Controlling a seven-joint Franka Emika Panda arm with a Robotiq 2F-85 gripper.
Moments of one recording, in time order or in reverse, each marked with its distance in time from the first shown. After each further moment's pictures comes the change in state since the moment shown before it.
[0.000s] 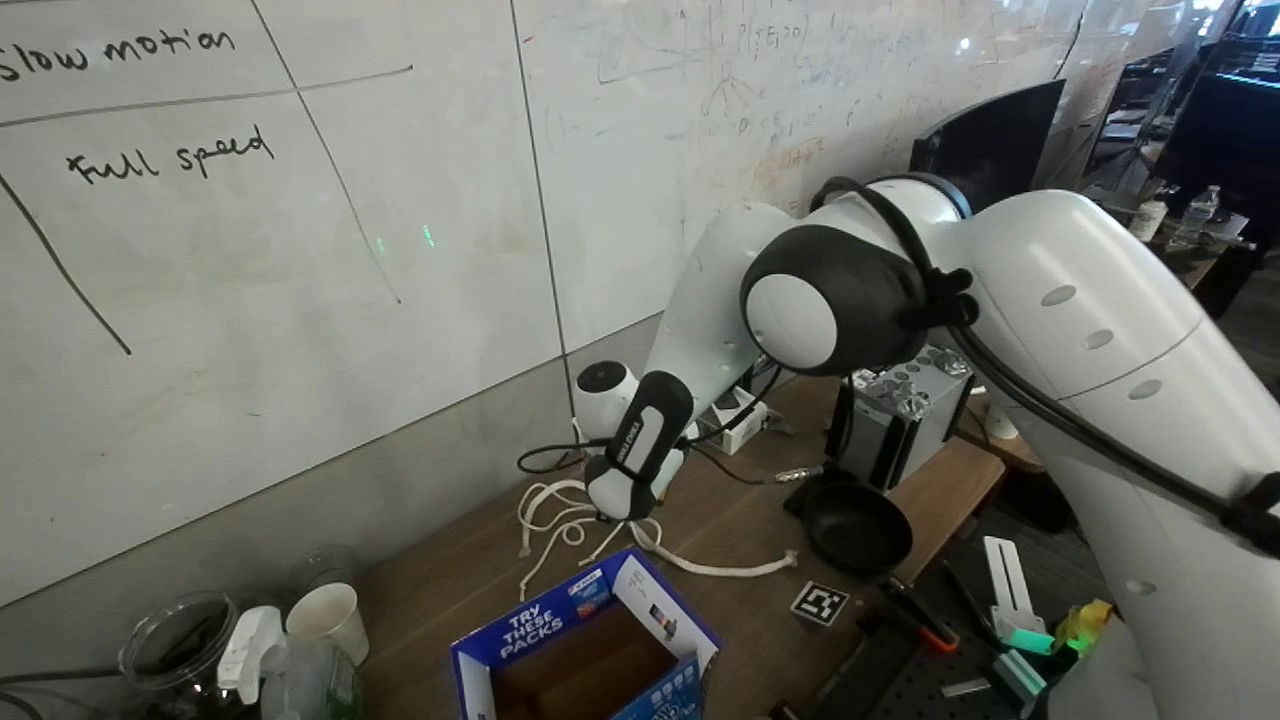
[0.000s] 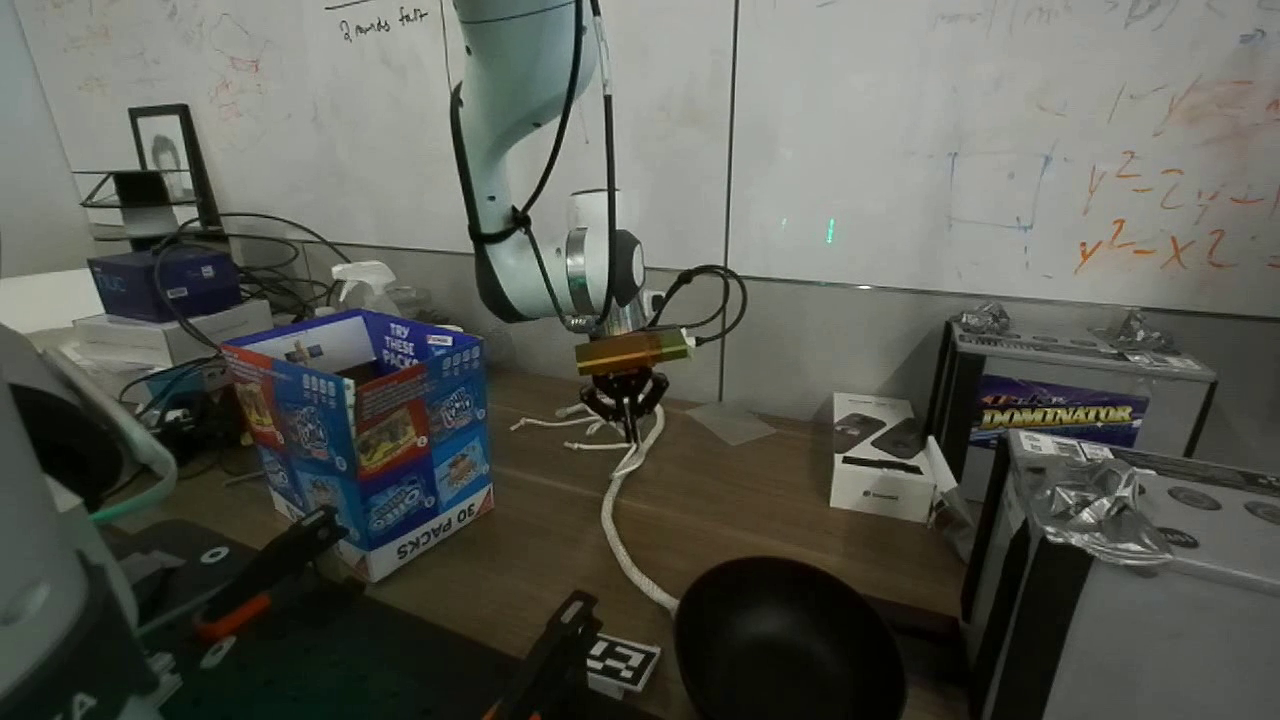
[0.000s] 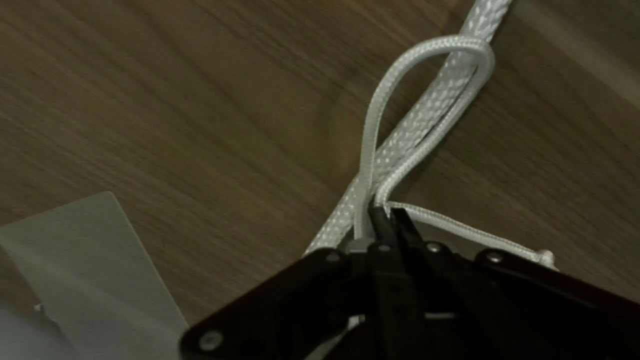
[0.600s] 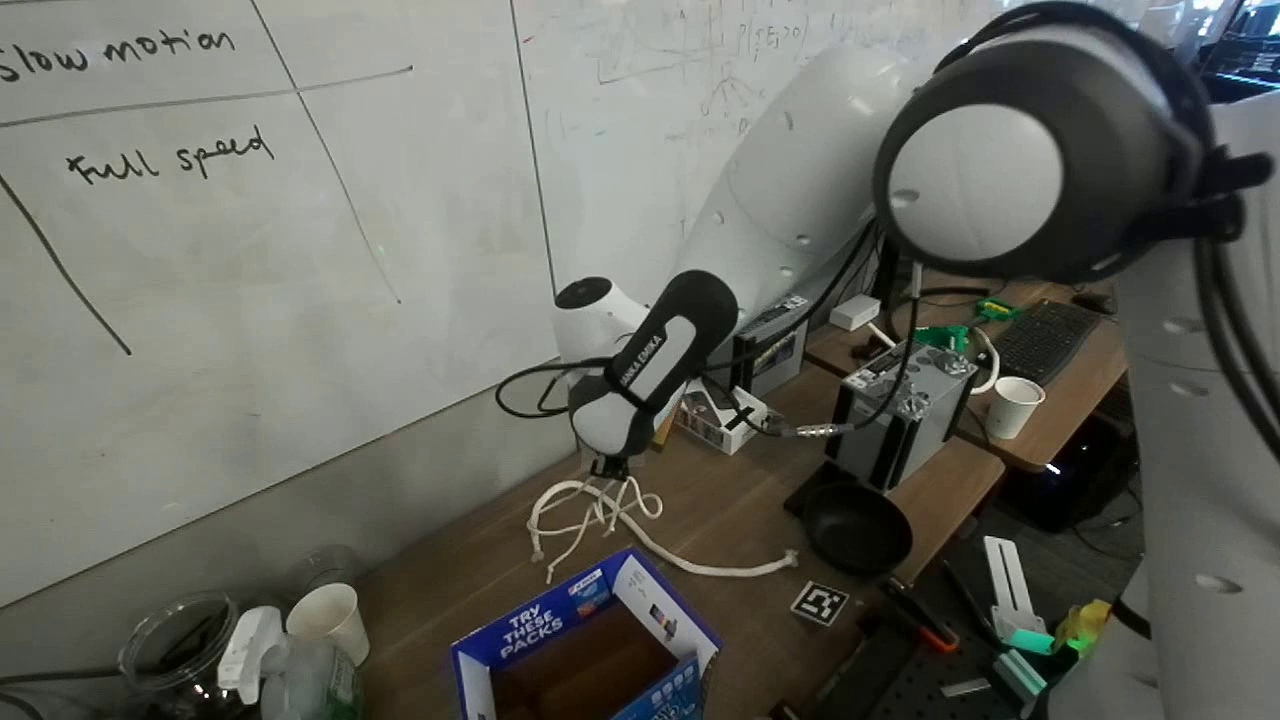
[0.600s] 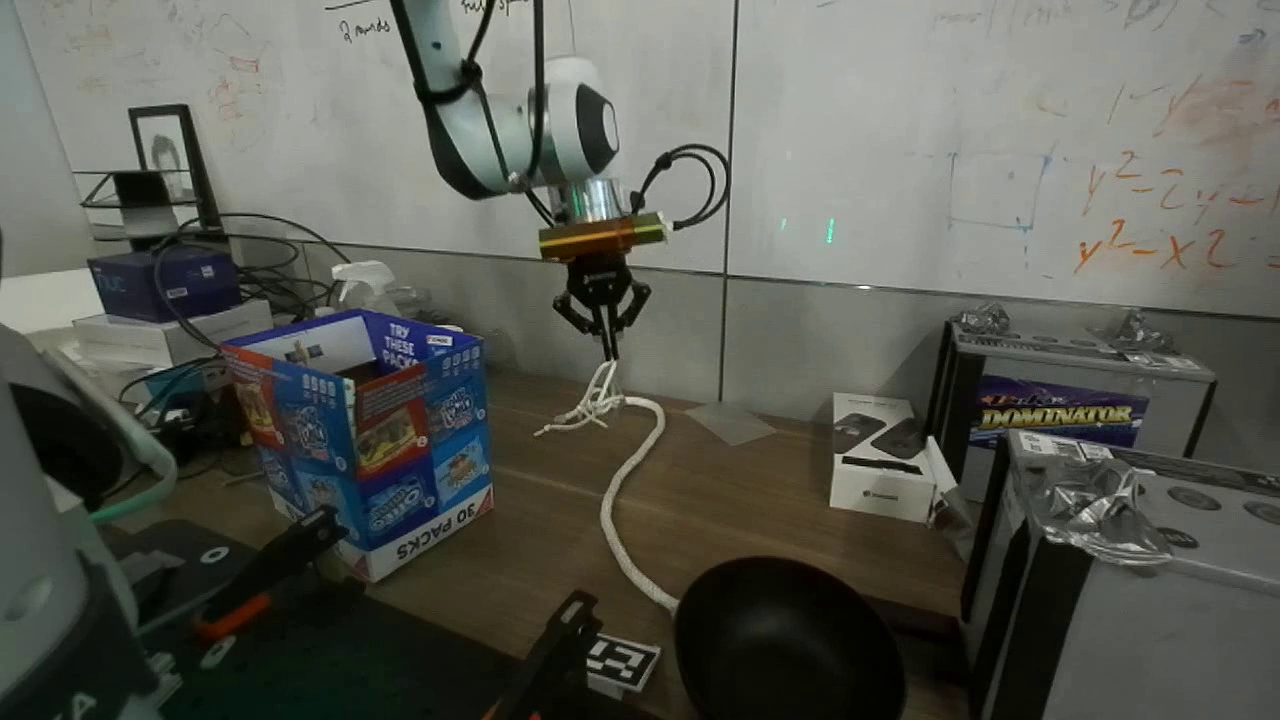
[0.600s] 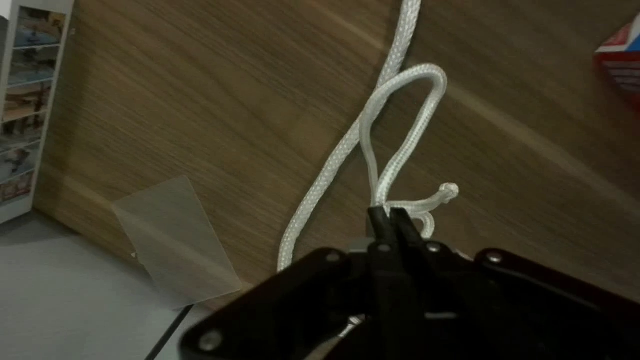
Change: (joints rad) arm 0.027 -0.383 0.021 -0.200 -0.013 -0.243 0.066
